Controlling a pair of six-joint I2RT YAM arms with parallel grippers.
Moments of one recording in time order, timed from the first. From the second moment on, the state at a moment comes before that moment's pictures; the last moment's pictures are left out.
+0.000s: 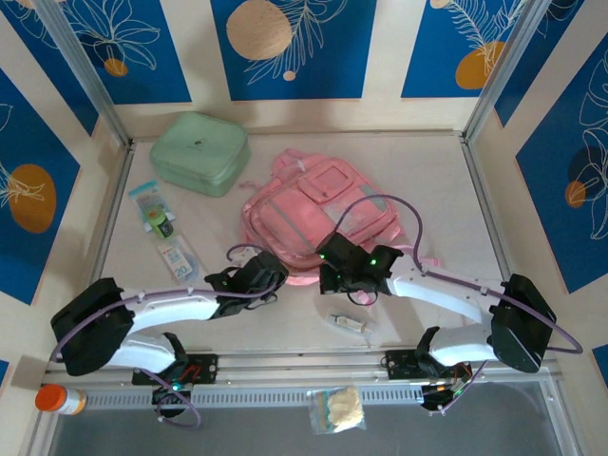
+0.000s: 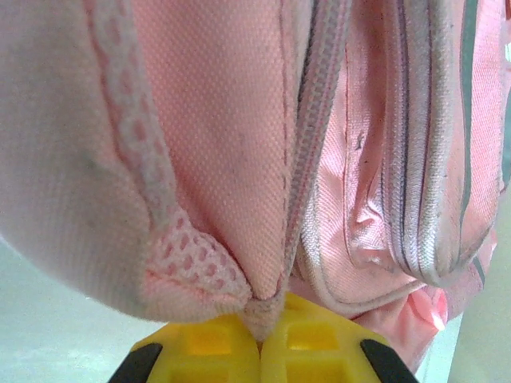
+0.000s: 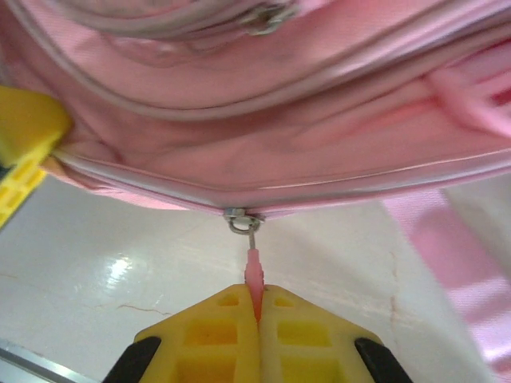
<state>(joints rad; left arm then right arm) -0.96 1.31 0.54 0.01 -0.27 -1.53 0.94 1.28 0.85 -0.69 0.08 0.80</state>
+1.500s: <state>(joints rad) -0.94 1.32 0.78 -0.17 -0.17 -1.06 0.45 1.17 0.81 -0.74 -0.23 0.81</state>
